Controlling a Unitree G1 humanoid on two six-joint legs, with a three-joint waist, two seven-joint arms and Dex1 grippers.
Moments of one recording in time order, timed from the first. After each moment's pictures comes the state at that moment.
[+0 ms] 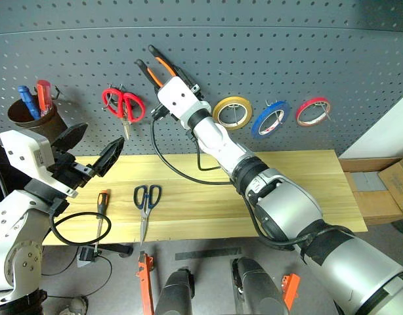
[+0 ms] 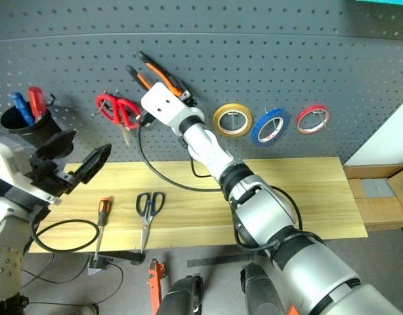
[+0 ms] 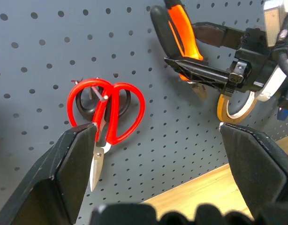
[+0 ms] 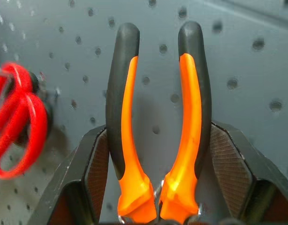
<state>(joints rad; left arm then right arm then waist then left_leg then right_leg) -0.04 0.64 0.54 -0.44 -0.68 0.41 -0.54 -1.38 0.17 0.25 1.29 -0.27 -0.48 -0.16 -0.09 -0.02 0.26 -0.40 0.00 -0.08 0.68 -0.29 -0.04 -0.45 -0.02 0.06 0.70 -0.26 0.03</state>
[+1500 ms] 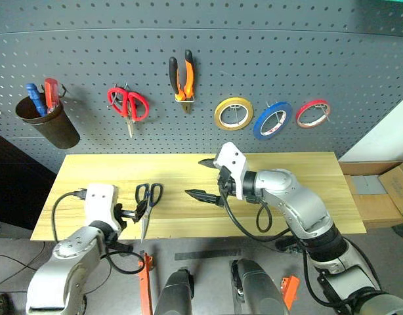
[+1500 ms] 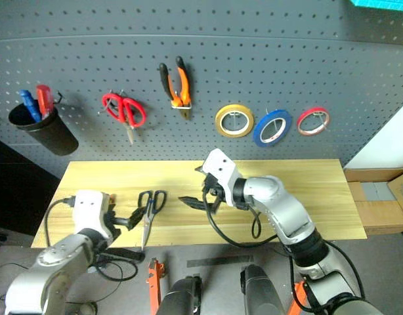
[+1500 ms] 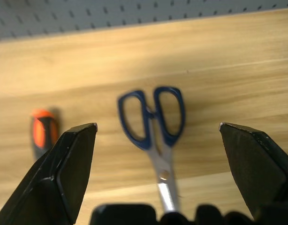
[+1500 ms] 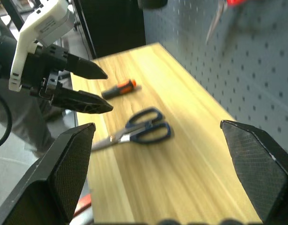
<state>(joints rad) 0.10 0.46 0.24 -0.50 -0.41 0.85 -0.14 -0.56 -0.28 0.38 -0.26 0.24 0.69 0.72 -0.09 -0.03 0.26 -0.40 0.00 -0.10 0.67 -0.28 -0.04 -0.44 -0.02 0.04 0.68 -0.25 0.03</state>
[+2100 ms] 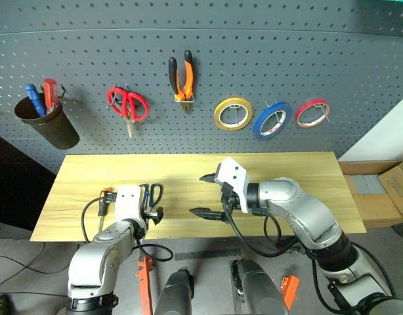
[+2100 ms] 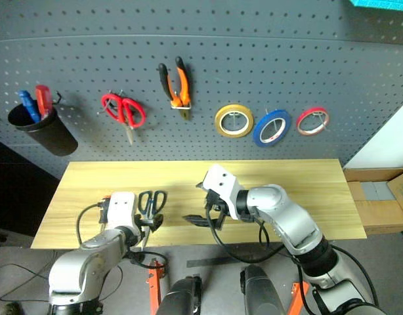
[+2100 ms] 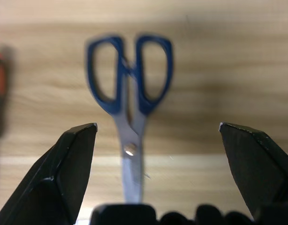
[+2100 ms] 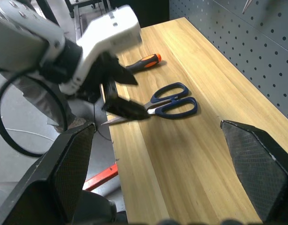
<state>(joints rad) -0.05 0.31 0.14 -0.40 -0.30 1.12 0.01 -0.53 -0.34 0.43 -0.35 0.26 0.76 0.76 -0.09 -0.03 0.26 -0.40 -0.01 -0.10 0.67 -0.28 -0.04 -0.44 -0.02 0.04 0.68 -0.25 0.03</state>
